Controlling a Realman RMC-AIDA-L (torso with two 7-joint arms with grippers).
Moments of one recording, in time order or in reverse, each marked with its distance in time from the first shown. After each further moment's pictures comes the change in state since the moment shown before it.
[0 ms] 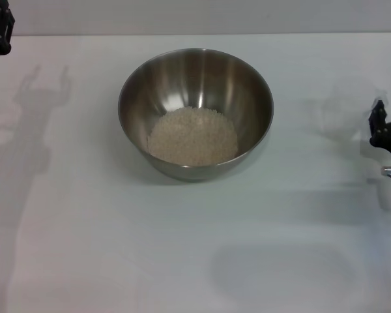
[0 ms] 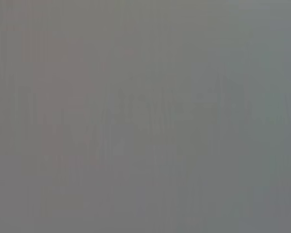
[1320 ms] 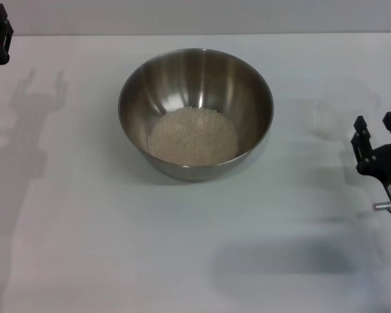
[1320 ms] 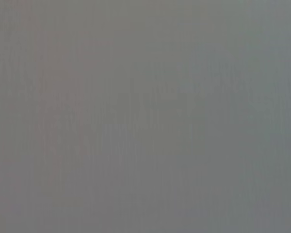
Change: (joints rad) left arm 0.015 0.000 0.002 0.012 0.004 -0.007 0.000; right arm -0.119 0.006 -0.218 0.065 0.000 -0.248 -0.024
